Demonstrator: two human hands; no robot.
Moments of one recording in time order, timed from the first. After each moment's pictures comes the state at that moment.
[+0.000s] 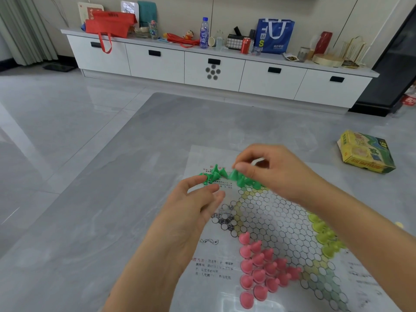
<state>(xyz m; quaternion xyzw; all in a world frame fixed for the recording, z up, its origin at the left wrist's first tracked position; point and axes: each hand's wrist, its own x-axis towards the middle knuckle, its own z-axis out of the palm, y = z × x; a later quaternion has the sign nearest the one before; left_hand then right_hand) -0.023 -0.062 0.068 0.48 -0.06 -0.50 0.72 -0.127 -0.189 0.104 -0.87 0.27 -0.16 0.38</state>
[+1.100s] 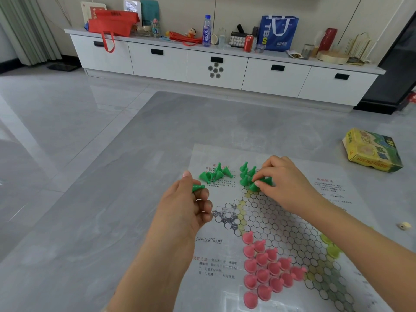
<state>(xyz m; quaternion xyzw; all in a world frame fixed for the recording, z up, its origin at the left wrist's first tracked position) -0.019 -0.066 0.069 0.54 -0.01 -0.44 0.71 -0.140 -0.227 0.043 -0.93 0.33 -0.12 0.12</state>
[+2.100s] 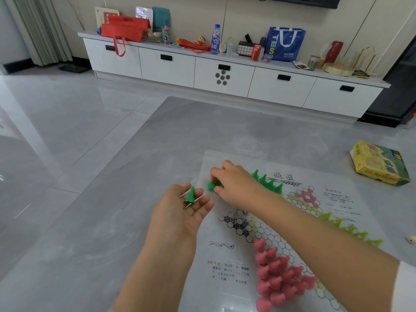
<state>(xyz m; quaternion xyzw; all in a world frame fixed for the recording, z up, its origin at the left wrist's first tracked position) 0.004 -0.056 0.063 0.44 0.10 -0.44 0.77 -0.045 -0.185 0.042 -0.96 0.26 0.01 0.10</state>
